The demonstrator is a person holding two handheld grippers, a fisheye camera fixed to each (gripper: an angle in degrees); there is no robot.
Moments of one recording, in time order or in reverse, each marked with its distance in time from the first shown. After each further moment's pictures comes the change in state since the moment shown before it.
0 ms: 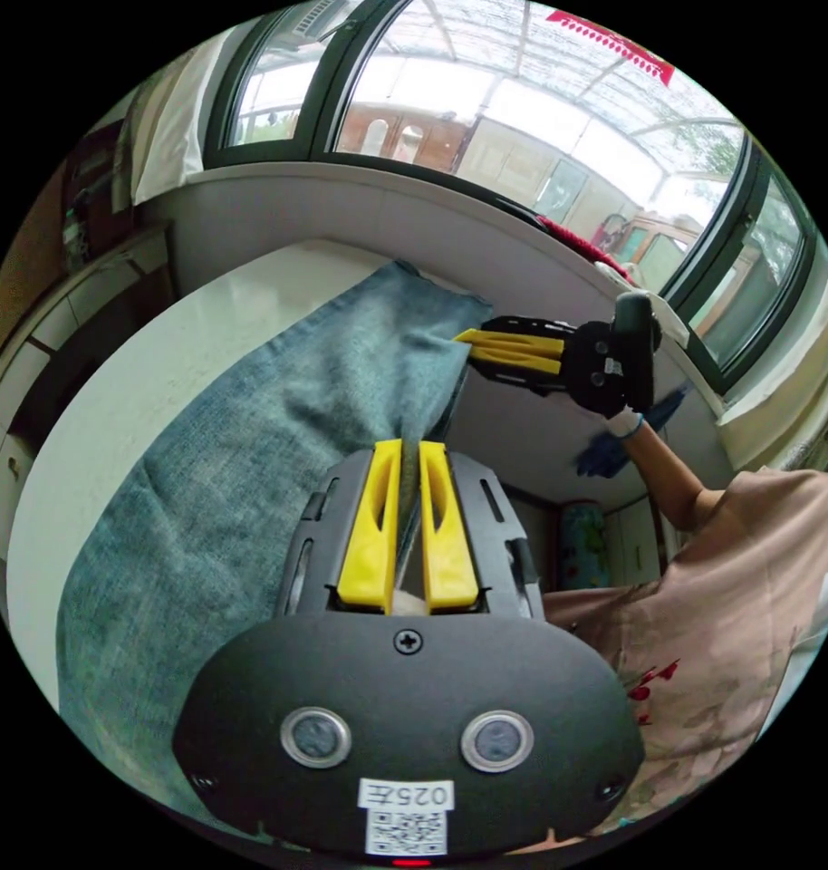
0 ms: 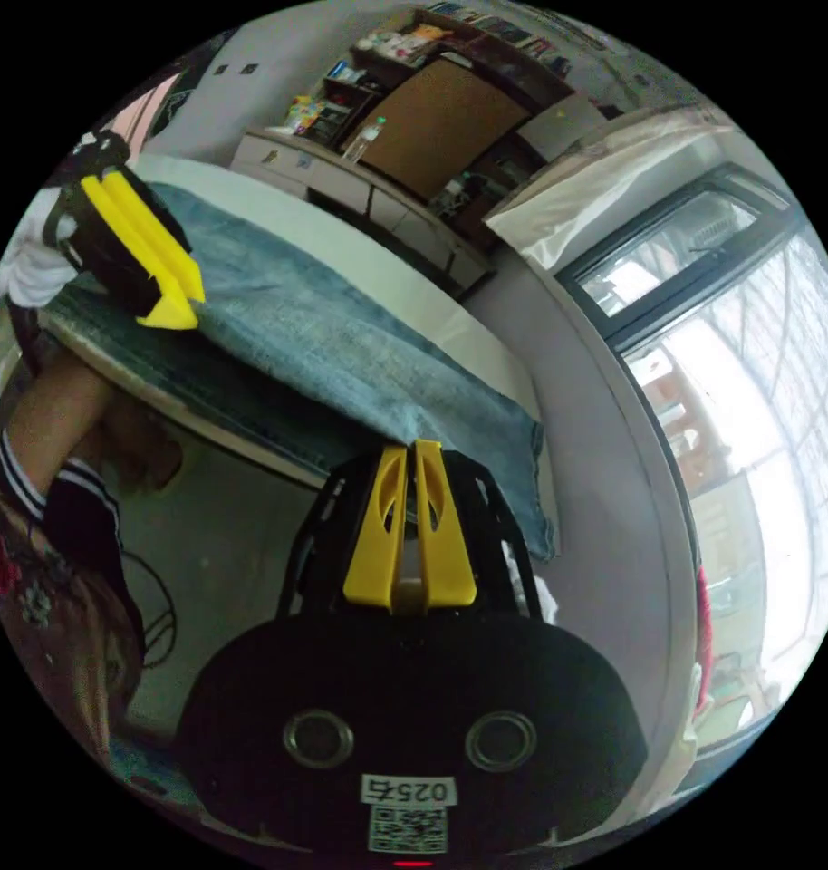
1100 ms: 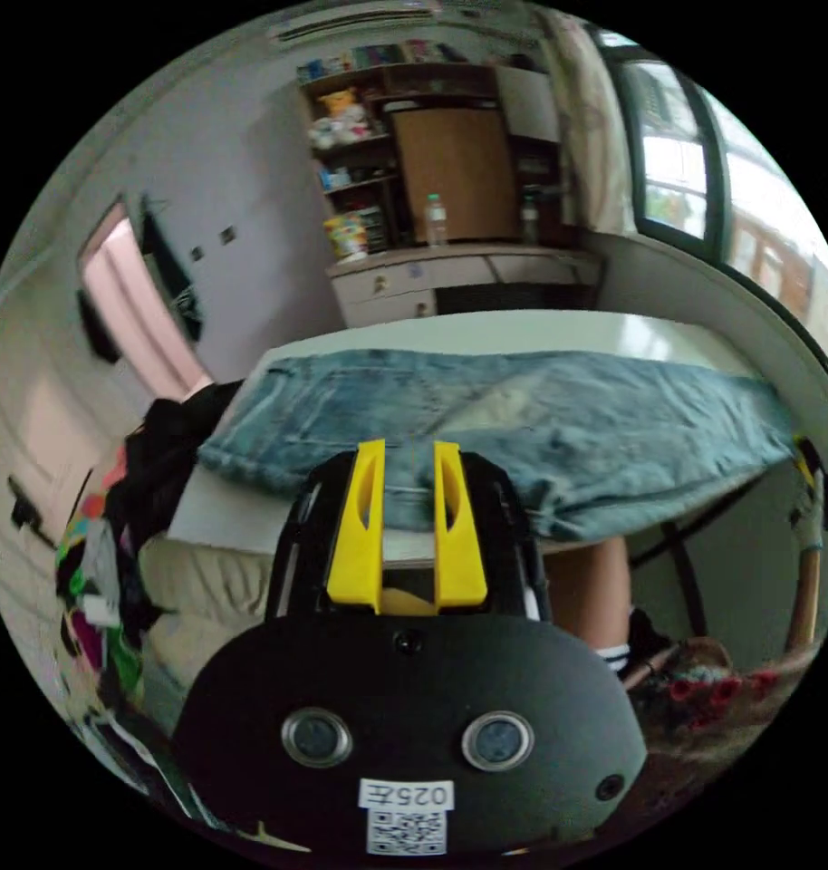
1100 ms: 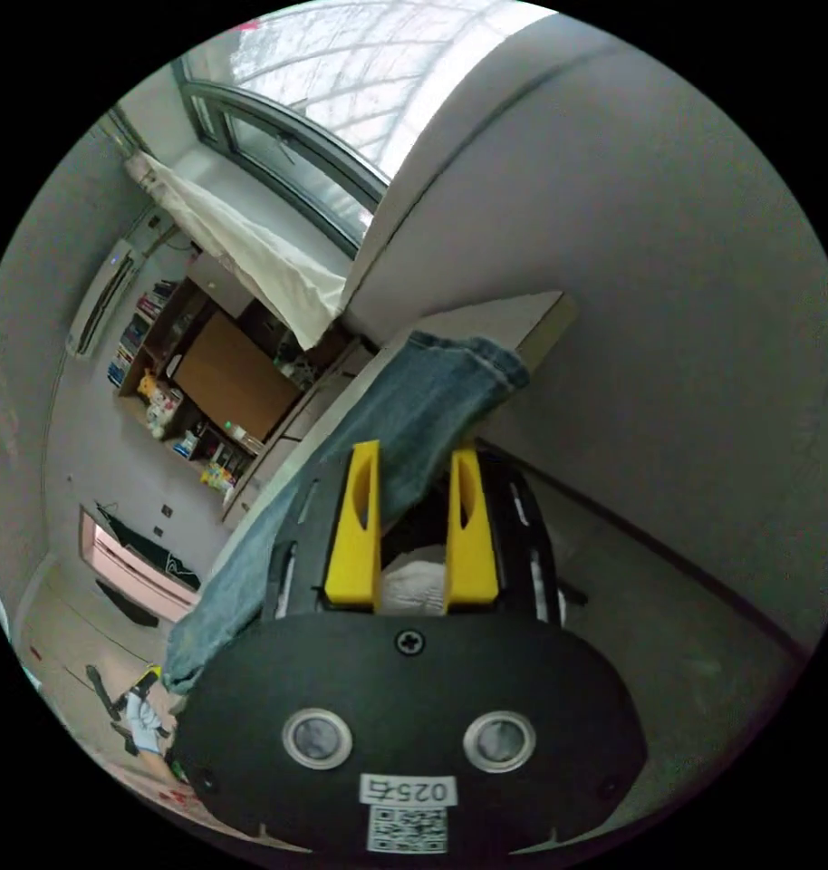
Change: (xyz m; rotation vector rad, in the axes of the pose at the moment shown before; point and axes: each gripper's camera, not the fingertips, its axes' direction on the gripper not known) left arm 0.011 0.183 -0.262 0.172 -1.058 -0.812; right arm 0.240 0.260 0.103 0.308 -0.547 1.348
